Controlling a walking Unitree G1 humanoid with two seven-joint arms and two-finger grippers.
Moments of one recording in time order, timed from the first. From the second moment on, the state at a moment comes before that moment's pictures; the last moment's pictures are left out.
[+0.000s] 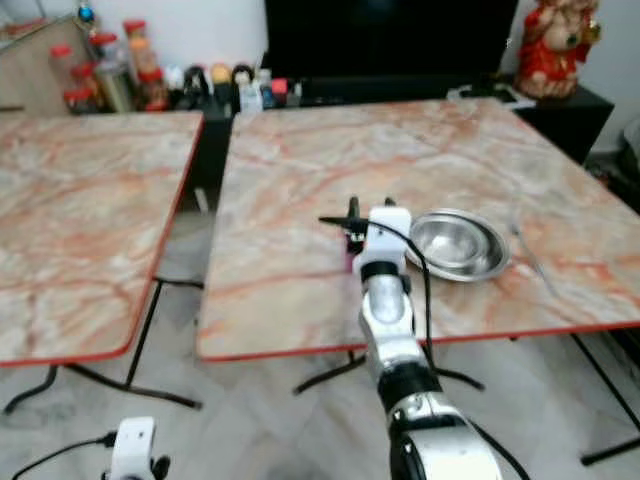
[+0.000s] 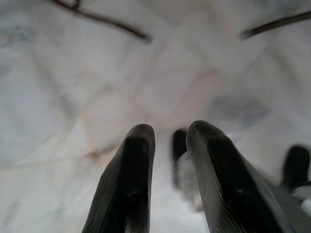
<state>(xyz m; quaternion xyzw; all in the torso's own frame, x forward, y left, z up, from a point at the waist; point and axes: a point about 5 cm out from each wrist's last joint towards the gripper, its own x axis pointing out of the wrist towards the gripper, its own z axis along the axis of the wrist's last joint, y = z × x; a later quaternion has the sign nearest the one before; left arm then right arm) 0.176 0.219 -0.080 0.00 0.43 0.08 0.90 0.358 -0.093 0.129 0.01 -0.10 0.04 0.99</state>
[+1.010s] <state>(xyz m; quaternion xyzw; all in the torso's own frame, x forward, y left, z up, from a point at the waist) 0.175 0.226 -0.079 0.01 0.43 0.09 0.90 0.332 -0.094 0.066 0.00 0.03 0.09 1.00</state>
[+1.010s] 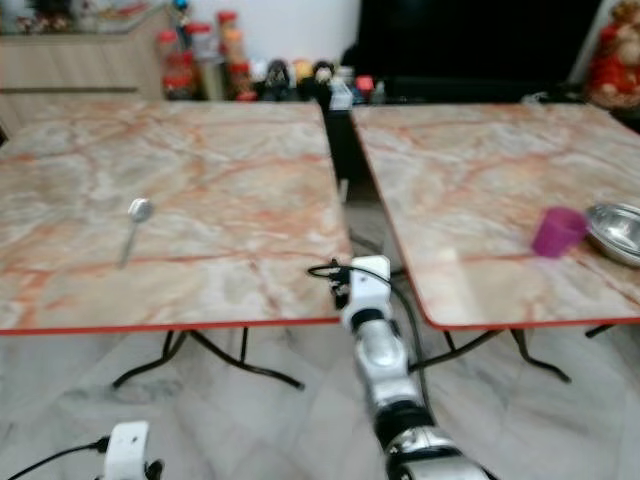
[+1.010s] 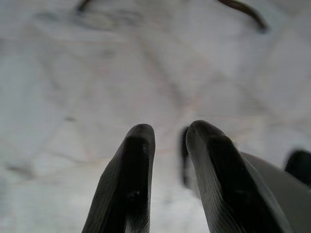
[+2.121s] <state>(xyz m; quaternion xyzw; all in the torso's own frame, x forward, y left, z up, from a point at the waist) 0.176 0.222 -0.079 0.01 0.42 0.09 0.90 0.335 -0.099 0.080 -0.01 -0.02 0.08 1.00</state>
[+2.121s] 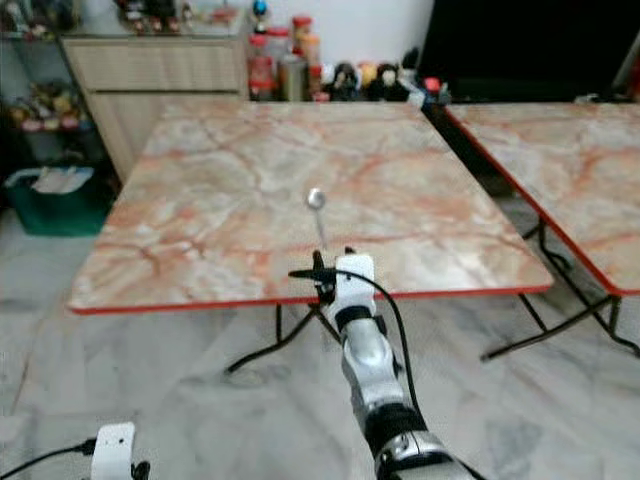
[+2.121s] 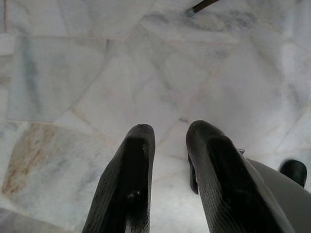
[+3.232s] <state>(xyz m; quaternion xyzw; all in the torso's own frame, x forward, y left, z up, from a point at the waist) 0.183 0.214 -0.077 0.00 0.41 0.08 0.91 0.336 -0.102 0.081 -0.01 -0.02 0.08 1.00</state>
